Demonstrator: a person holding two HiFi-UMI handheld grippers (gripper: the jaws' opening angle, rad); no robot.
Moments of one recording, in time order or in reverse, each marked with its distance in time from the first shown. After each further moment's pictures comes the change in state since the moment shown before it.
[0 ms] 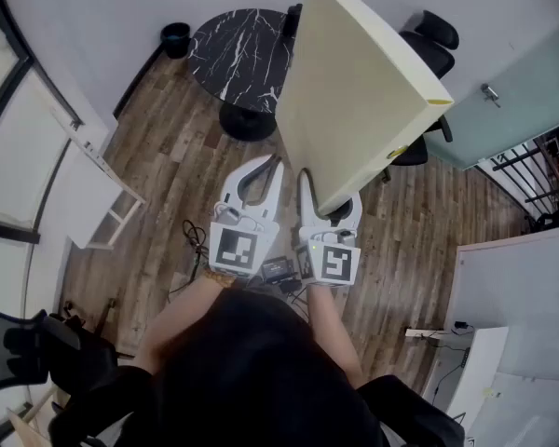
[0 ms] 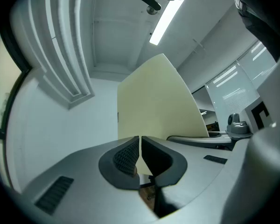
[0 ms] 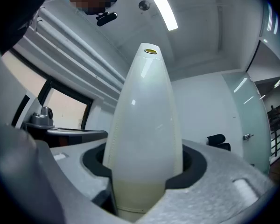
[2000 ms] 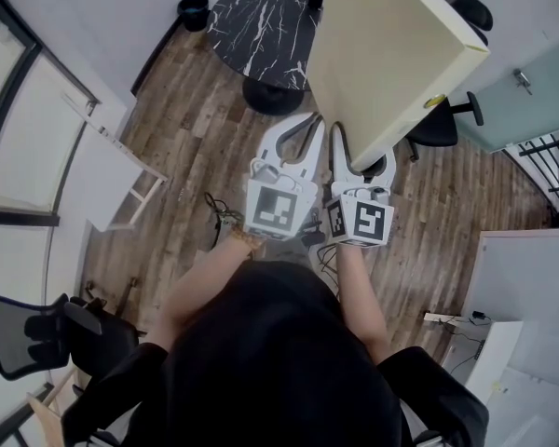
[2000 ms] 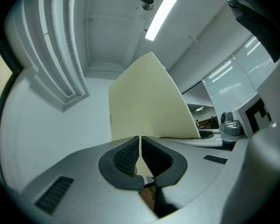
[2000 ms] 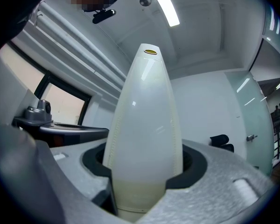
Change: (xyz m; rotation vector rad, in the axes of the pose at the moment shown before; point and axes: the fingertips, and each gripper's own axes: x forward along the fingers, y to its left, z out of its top) left arm 0.066 0.036 -0.020 0.122 -0.014 -0.049; right arm 0.082 -0.007 -0.031 -0.032 -0.033 0.043
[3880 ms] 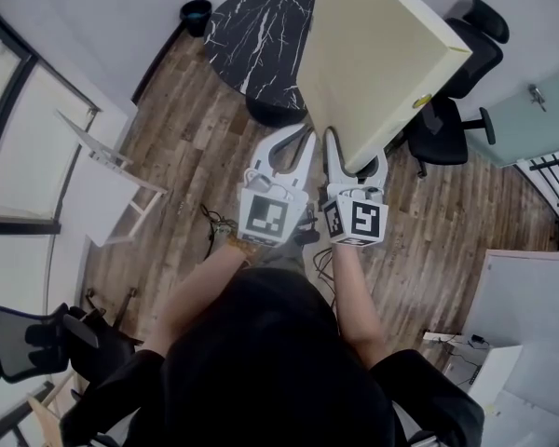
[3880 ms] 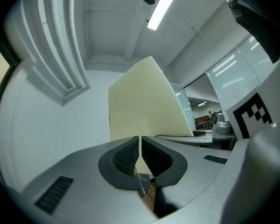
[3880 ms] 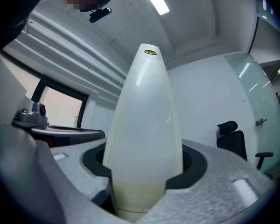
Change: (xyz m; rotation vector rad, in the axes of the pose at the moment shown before) left arm 0.088 0.031 -0.075 0.059 0.072 -0.008; right arm 0.093 -0.051 -0.078 0.093 0.033 0.056
